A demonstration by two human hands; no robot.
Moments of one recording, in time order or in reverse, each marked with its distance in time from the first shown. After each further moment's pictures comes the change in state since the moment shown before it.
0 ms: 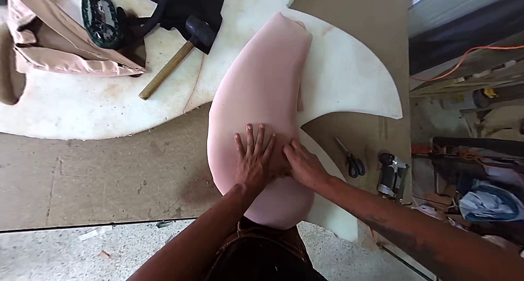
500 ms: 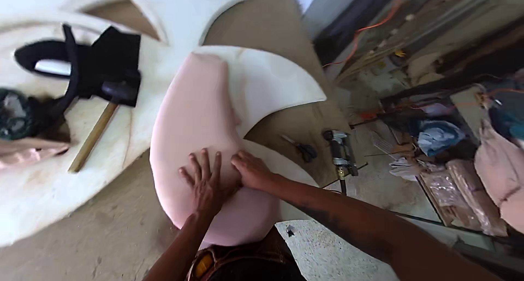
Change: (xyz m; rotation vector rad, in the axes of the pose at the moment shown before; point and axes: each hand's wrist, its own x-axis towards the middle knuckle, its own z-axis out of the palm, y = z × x) left_hand 0.002 0.015 -0.006 0.047 0.085 0.023; right_hand -0.009 0.015 0.013 0.315 0.220 -0.022
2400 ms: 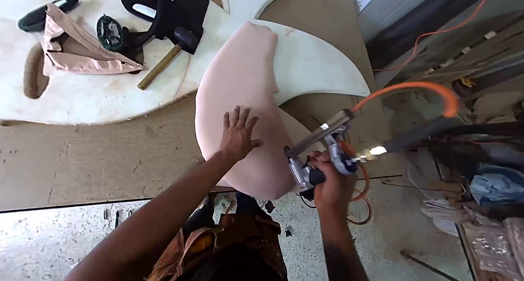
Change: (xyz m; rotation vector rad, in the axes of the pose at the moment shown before) left_hand -0.023 -0.006 0.005 -0.107 0.023 0.088; right_hand -0.190 -0.046 0.001 1.208 0.997 0.146
